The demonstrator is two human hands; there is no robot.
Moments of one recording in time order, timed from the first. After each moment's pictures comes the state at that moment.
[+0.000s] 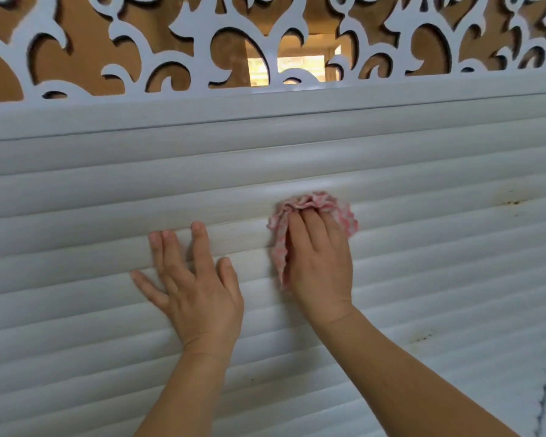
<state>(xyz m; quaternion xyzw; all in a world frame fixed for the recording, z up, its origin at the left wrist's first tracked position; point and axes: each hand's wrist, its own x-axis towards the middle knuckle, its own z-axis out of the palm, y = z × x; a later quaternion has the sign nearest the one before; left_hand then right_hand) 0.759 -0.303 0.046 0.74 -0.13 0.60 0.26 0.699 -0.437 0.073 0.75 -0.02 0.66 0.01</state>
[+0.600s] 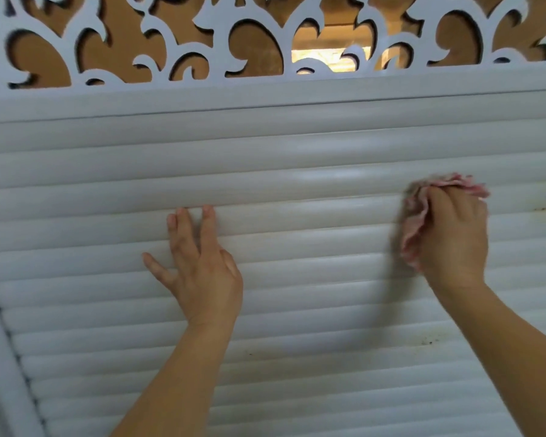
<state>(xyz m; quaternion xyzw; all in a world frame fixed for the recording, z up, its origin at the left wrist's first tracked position) 0.731 -0.307 0.050 0.78 -0.05 0.56 0.28 0.646 -0.586 0.079 0.76 -0.13 0.64 -0.03</state>
